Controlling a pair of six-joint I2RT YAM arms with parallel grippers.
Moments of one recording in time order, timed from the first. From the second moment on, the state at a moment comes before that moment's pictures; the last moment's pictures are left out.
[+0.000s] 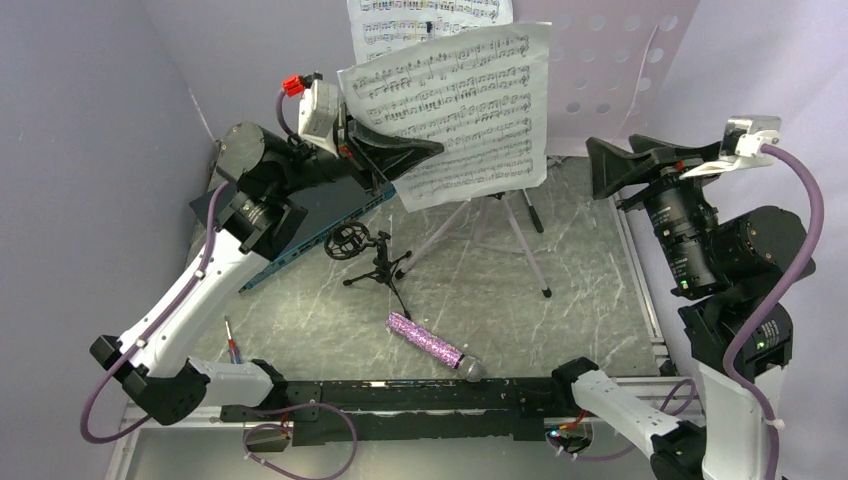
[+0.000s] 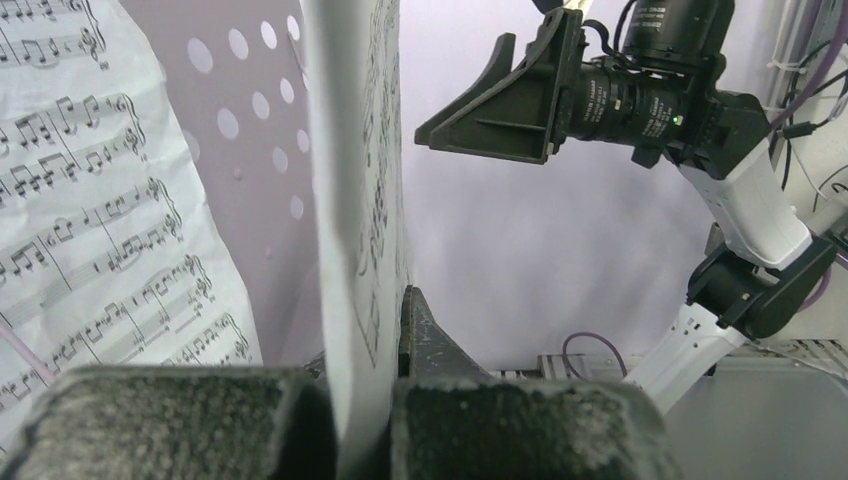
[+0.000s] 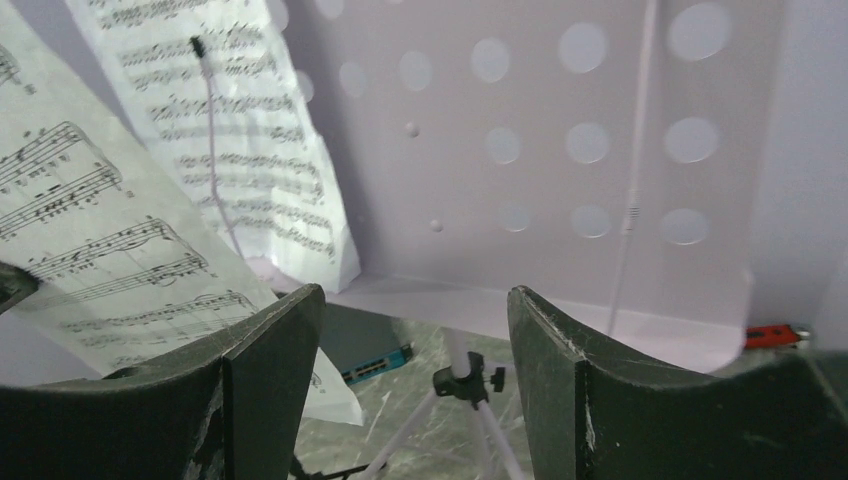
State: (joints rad) left arm -0.68 1.26 1.57 0.27 0.75 -0.31; right arm 0.39 0.86 1.70 -0.58 0.12 0.18
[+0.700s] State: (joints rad) left arm -0.68 1.47 1.77 0.30 0.74 -0.31; right arm 0.39 1.06 2.00 -0.78 0.32 0.14
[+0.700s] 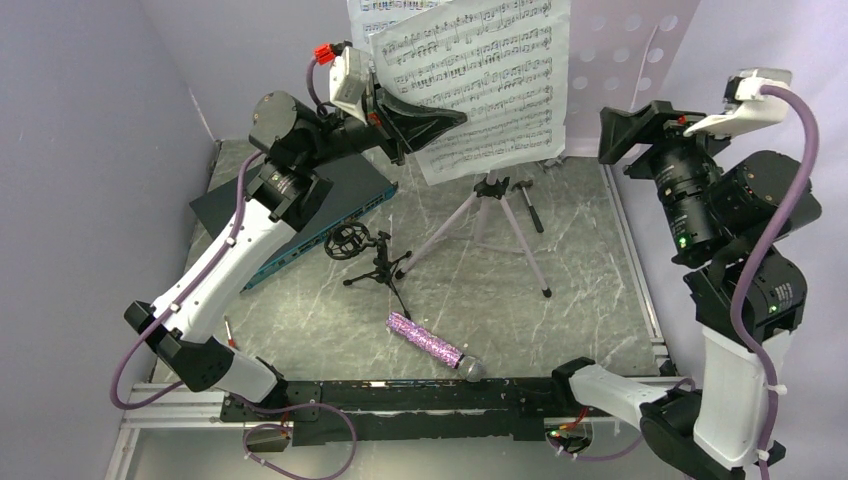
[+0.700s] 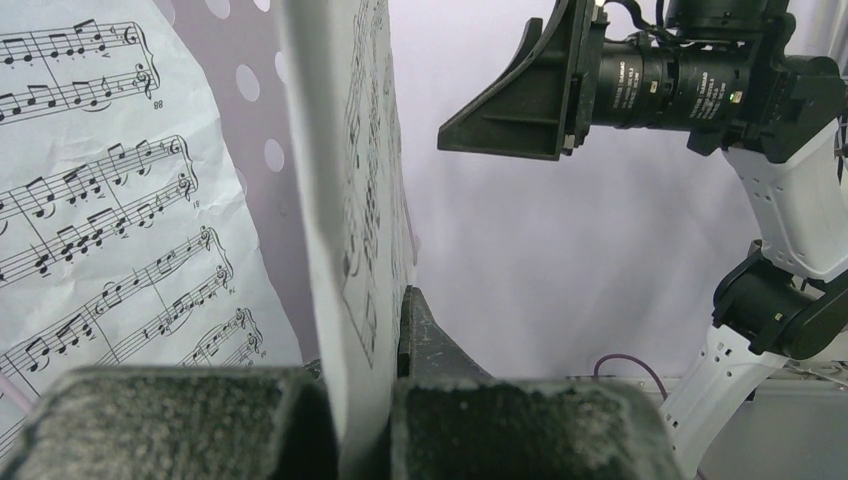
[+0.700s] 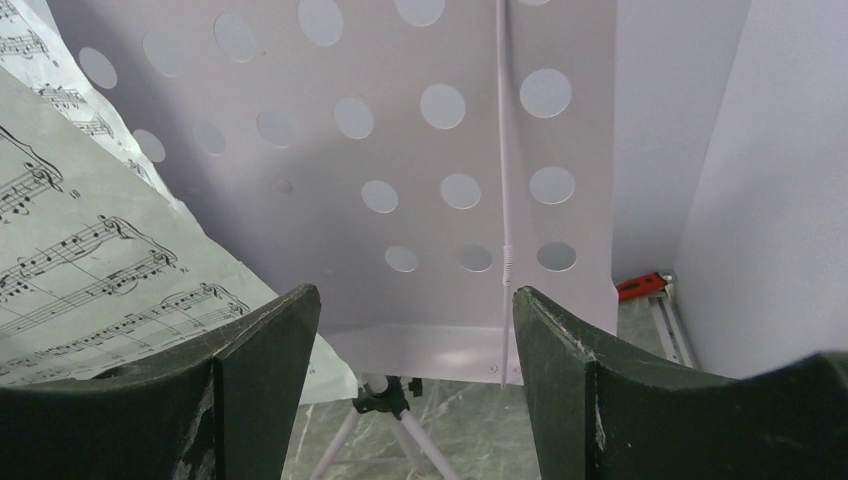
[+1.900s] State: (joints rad) left arm -0.68 1.43 1.73 0.33 0.76 -0.31; right arm 0.39 1.28 2.30 -1.01 0.18 0.13
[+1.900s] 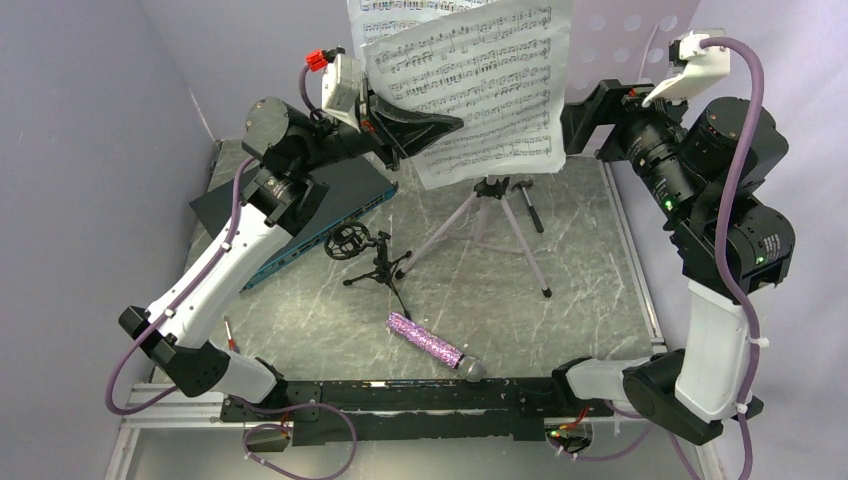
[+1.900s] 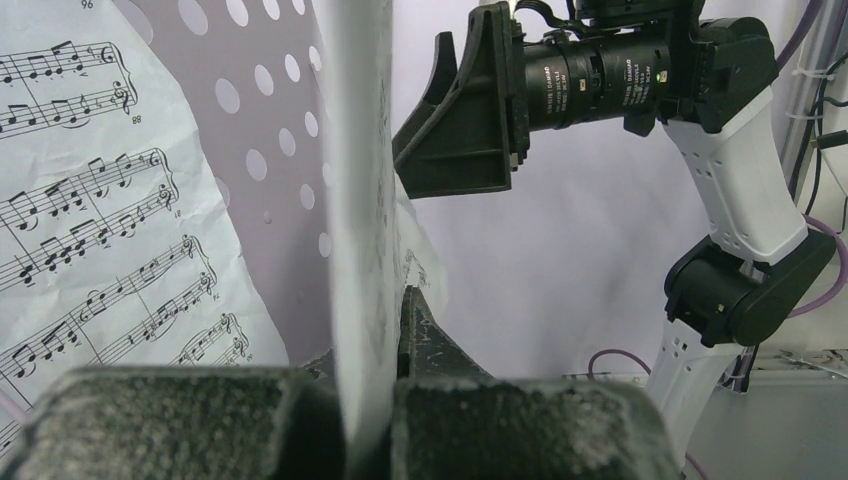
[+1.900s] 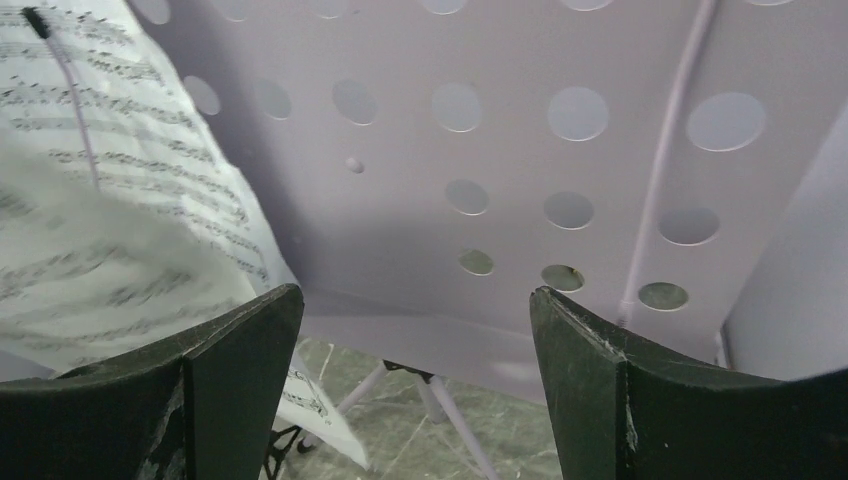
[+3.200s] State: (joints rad) left arm -0.69 1.55 1.87 0.40 0.74 -0.42; right arm 0.39 1.15 2.06 -0.81 0.48 0.08
